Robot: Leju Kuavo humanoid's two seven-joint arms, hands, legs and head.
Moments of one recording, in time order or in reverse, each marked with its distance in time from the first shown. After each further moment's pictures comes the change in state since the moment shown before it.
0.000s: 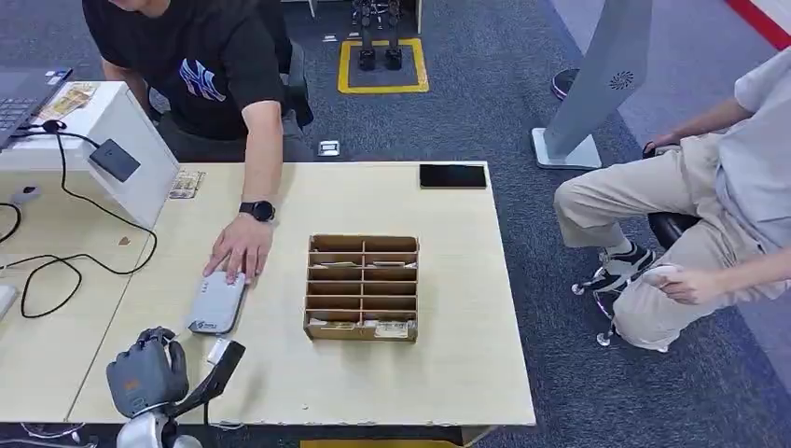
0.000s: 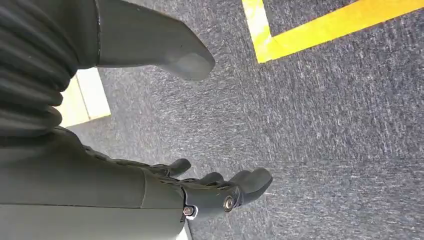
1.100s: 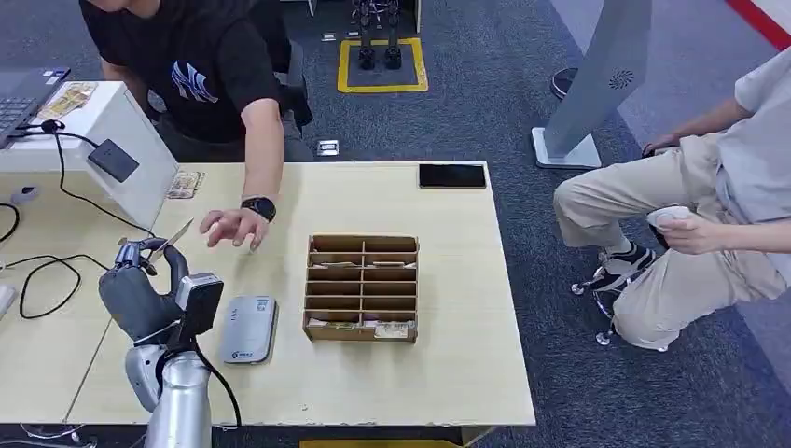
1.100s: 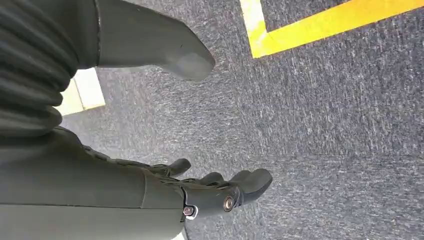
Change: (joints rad) left arm -0.227 -0.059 -0.088 -0.112 0.645 -0.003 -0.482; right arm -0.015 0.001 -0.006 0.003 0.053 -0.010 -0.006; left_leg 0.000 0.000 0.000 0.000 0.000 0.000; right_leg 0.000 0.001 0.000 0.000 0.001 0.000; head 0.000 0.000
